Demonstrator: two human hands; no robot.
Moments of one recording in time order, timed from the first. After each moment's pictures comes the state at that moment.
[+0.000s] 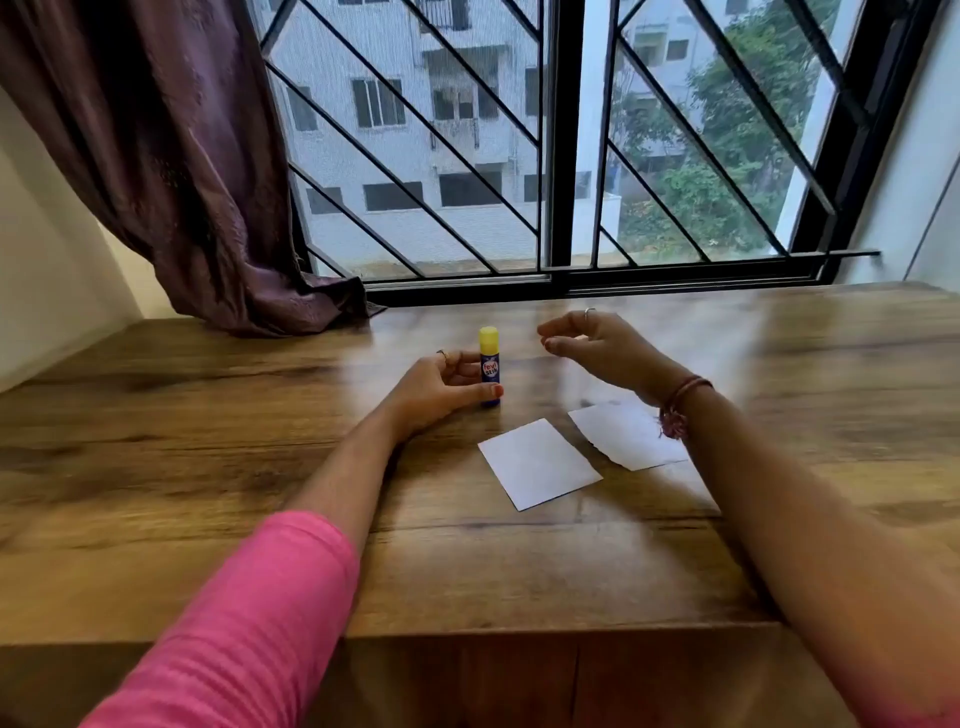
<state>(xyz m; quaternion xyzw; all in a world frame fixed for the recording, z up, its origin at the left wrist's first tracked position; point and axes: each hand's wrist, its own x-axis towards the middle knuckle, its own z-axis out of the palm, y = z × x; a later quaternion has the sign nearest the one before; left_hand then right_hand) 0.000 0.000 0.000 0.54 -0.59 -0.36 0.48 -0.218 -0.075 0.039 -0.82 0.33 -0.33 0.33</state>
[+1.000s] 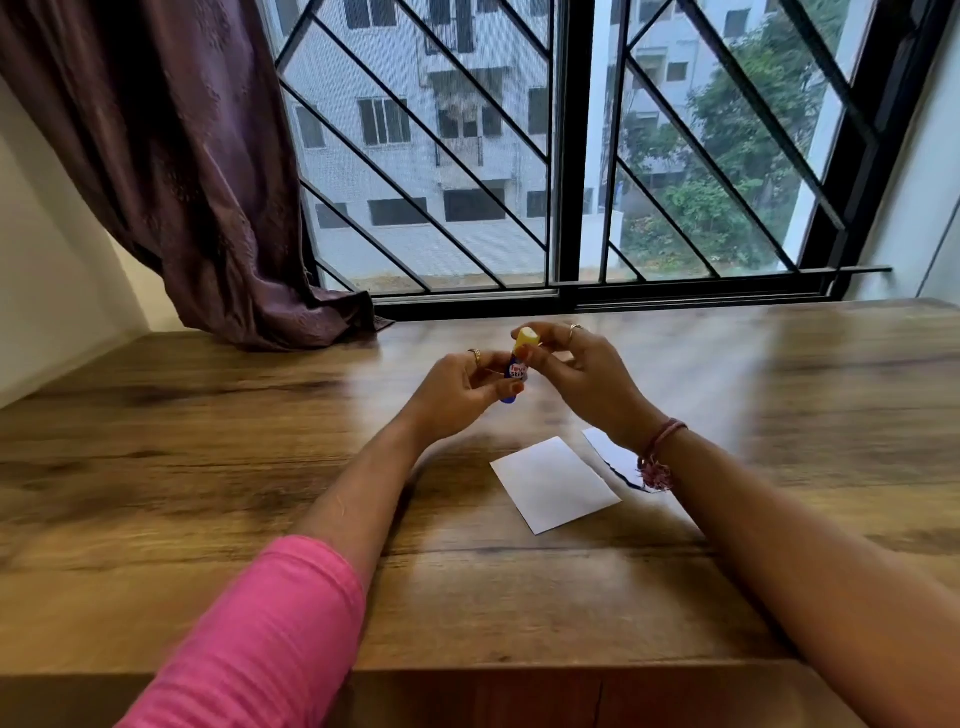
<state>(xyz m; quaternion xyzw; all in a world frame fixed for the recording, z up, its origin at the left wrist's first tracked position) -0.017 0.002 0.016 0.51 -0.69 -0.21 0.47 -0.185 -0.046 0.030 -0.80 0.23 -0.49 0.27</state>
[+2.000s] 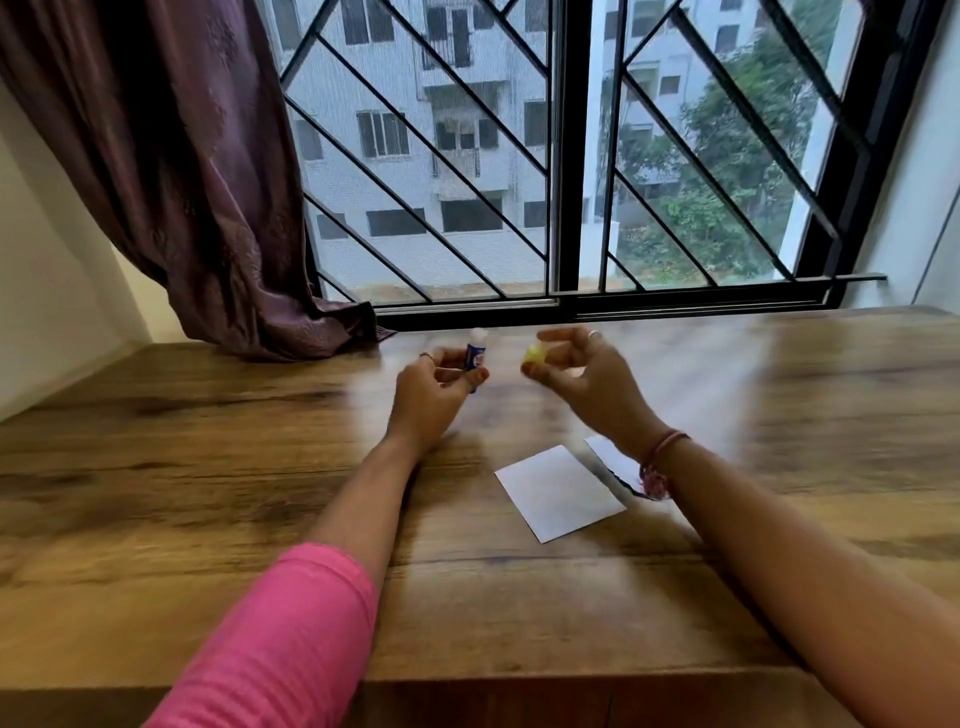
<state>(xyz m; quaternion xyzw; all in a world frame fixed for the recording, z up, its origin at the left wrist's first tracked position) 0.008 -0.013 0.005 0.58 -0.55 -0.13 0.58 -0.186 -0.049 0.027 -0.76 0.30 -0.50 0.30</state>
